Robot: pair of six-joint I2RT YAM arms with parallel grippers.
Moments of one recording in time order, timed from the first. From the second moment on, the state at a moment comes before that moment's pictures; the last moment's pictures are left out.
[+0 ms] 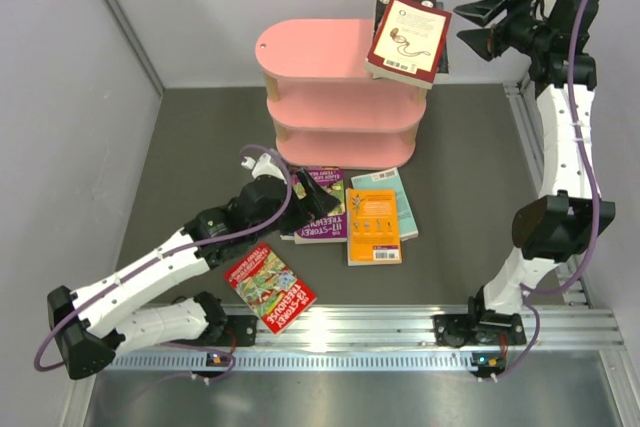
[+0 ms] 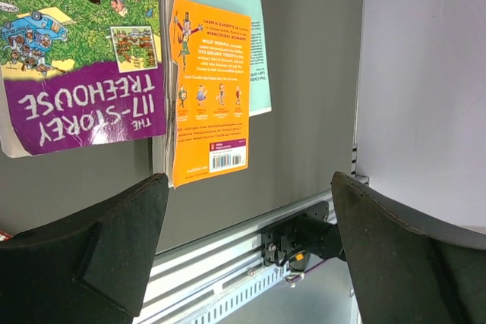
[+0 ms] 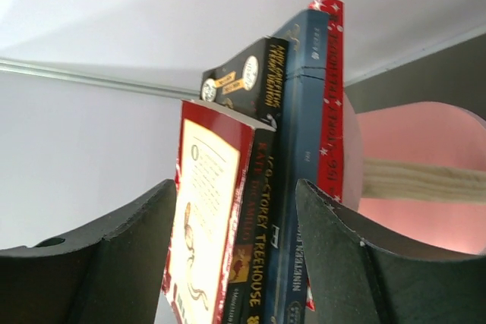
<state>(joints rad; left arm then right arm) -0.91 0.99 0.92 -0.46 -0.20 -1.13 -0.12 1.77 2.05 -0.42 -0.71 1.11</state>
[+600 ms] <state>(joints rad) -0.86 1.03 0.92 -0.46 -0.15 -1.13 -0.08 1.87 2.12 -0.39 -0.70 1.14</state>
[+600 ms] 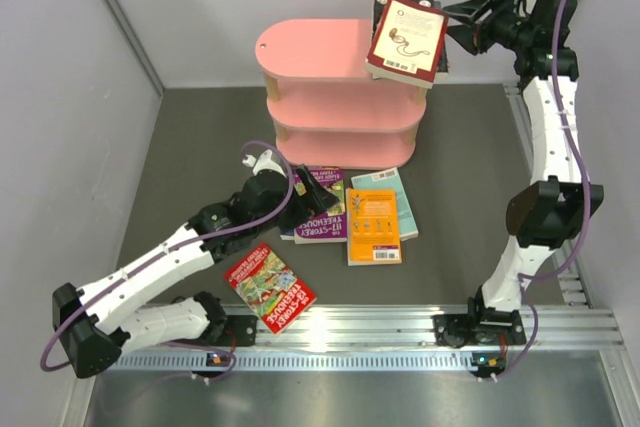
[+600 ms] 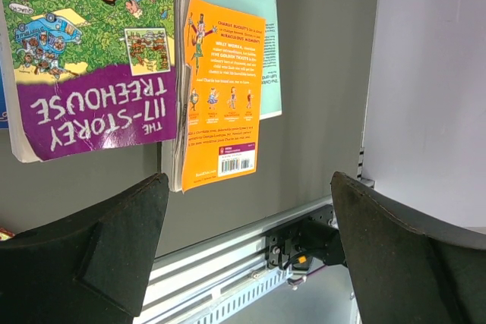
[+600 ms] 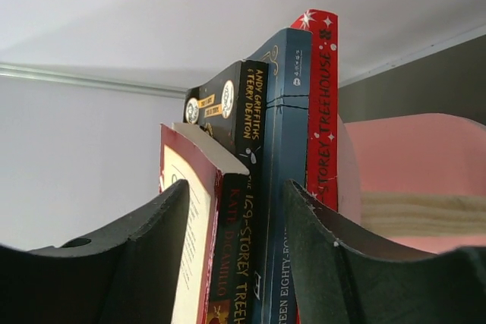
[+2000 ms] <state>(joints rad) -0.81 0.92 0.90 -0.52 -0.16 -1.13 -0.02 2.06 2.35 -0.35 -0.65 1.26</state>
